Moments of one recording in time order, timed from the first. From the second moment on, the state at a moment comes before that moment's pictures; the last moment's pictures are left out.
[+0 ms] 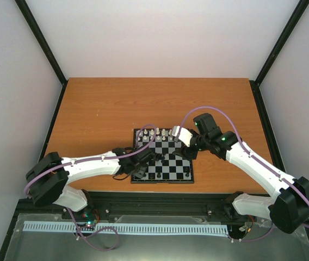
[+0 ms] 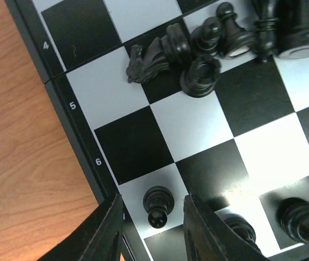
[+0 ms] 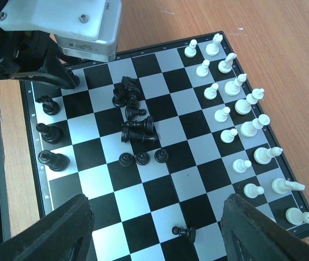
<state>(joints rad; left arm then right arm) -1.00 1.43 0.79 -0.65 -0.26 -0.58 0.58 1.18 0.91 -0.60 -0.41 -0.59</state>
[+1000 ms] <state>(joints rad) -0.90 1.54 0.94 -0.57 -0.18 -0.49 0.57 1.19 0.91 -0.61 -0.41 -0.60</state>
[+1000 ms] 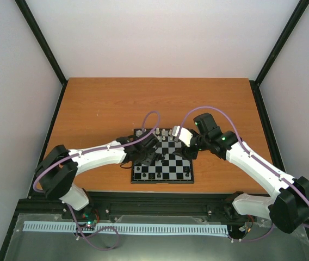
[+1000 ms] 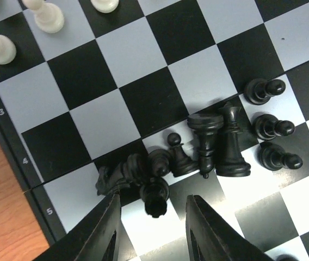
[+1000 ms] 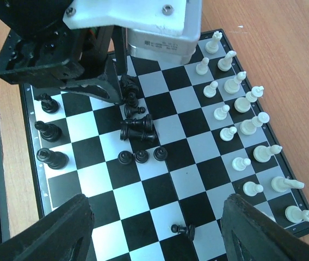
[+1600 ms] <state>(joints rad) -0.90 1.61 0.96 -0.55 -0.15 -0.47 0.57 1.19 0.91 -0.61 -0.41 -0.60</state>
